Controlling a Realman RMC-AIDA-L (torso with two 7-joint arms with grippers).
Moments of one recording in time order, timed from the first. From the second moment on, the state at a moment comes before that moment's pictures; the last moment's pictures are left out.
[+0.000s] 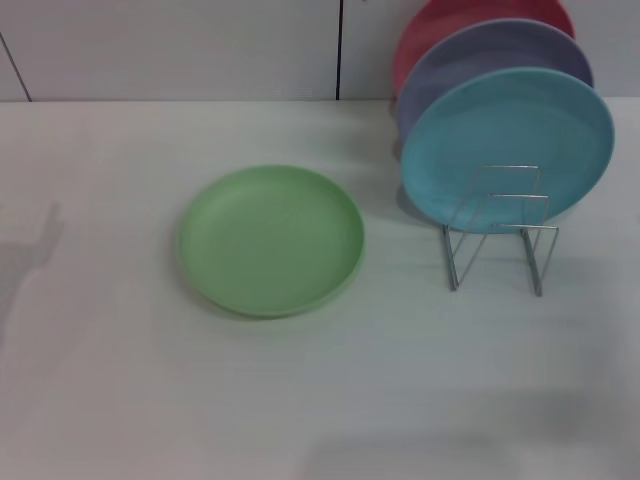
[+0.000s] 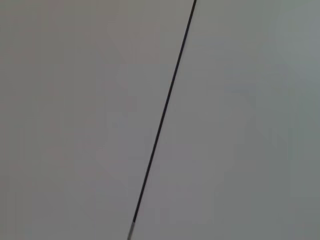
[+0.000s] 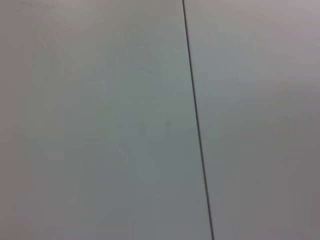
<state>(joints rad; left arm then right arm) -0.42 -2.07 0.12 0.07 -1.88 -1.39 2.56 0.30 2.09 0.81 0.27 -1.98 -1.59 -0.02</state>
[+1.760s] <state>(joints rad) -0.57 -2.05 1.00 1.20 -0.69 -1.27 0.50 0.35 2.08 0.80 0.24 -1.98 -1.56 -0.02</state>
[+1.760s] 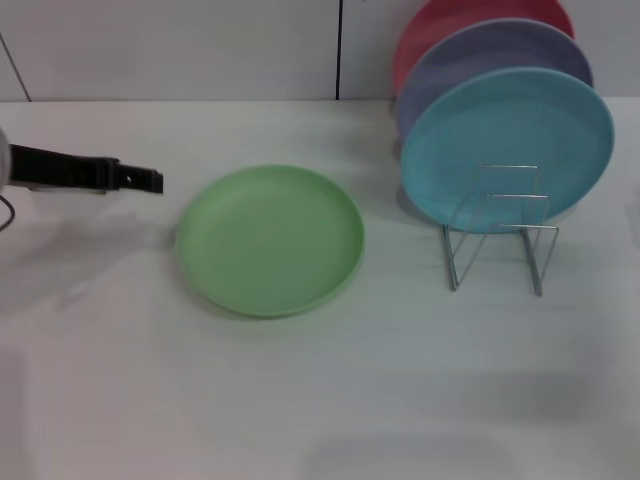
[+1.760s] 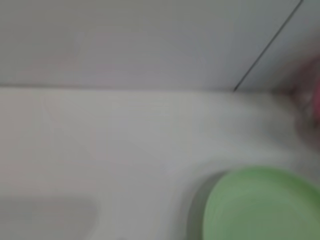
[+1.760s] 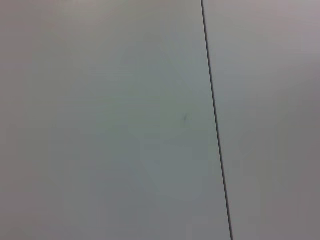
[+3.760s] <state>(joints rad) -0.83 -2.07 1.17 0.84 -0.41 -1.16 0.14 0.41 2.08 0.80 0.20 -1.98 -1.60 -0.02</state>
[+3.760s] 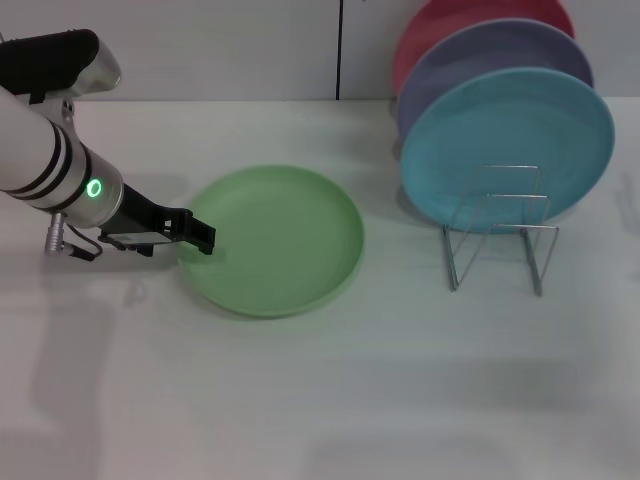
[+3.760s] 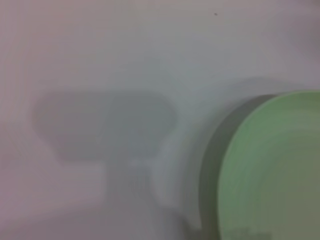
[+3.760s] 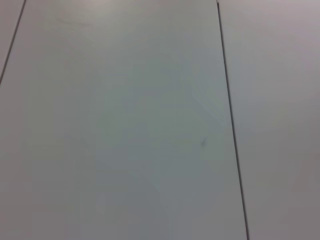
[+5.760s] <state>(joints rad) -0.87 -2.07 1.19 0.77 -0.40 -1.15 0.17 0.41 2.08 0.80 0.20 -1.98 -1.60 -0.02</state>
